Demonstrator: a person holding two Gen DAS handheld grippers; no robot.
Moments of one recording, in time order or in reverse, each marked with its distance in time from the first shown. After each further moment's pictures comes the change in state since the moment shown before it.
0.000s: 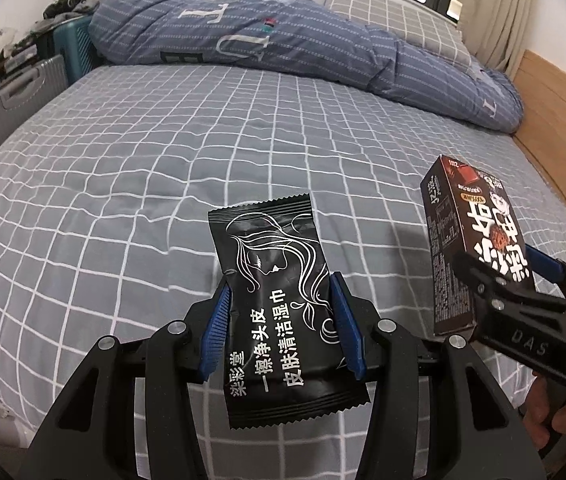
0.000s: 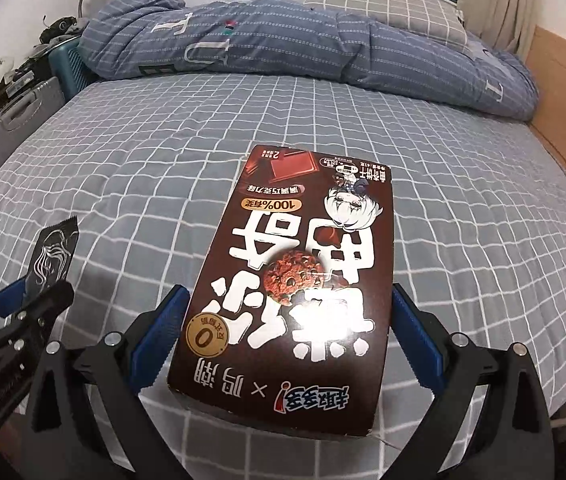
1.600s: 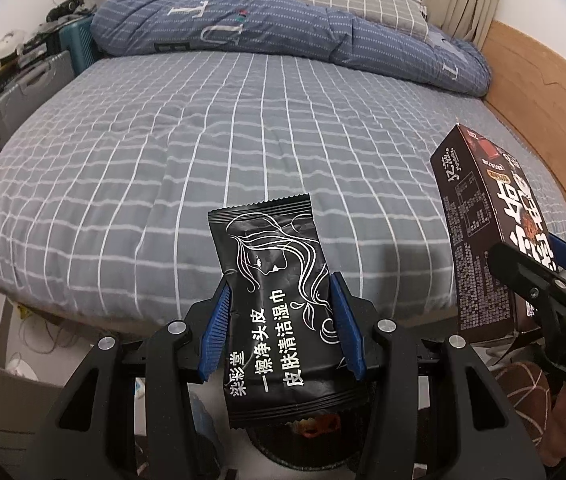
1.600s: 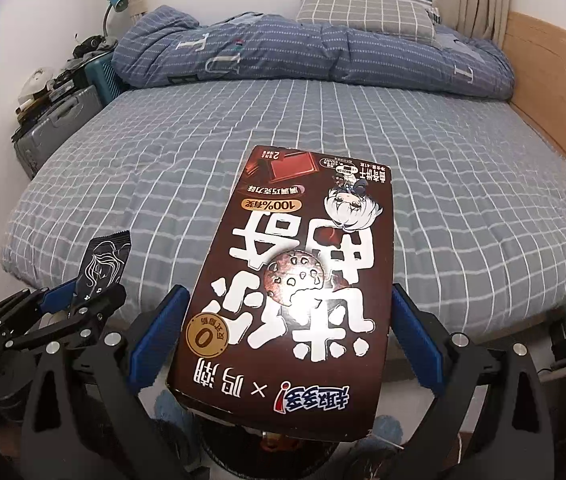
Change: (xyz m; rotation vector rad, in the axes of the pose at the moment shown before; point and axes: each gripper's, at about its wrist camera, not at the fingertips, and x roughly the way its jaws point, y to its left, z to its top) left arm -0.125 -0.055 -0.131 0.043 0.062 -0.002; right arm -0.170 -0.039 -0.134 0.036 -0.020 0.077
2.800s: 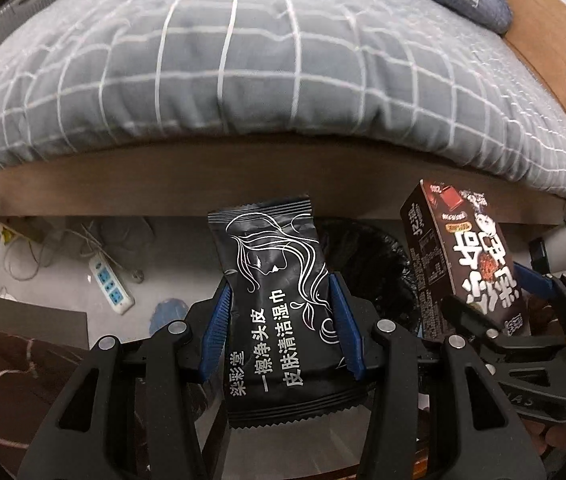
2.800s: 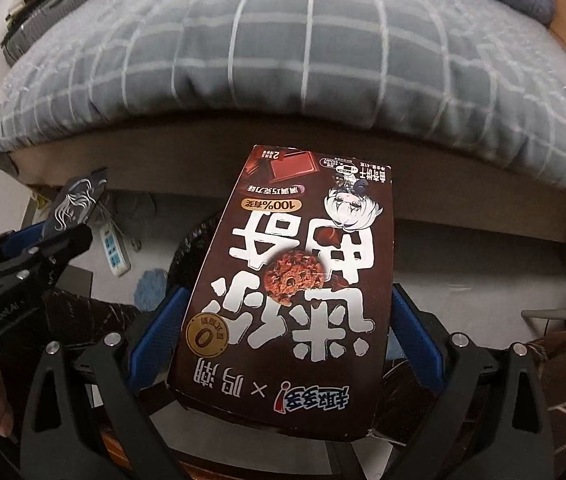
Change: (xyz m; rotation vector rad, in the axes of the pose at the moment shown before) left arm 0.077 0.022 -0.137 -0.038 0.281 -0.005; right arm 0.108 0.008 -0.170 -0.057 0.396 0.032
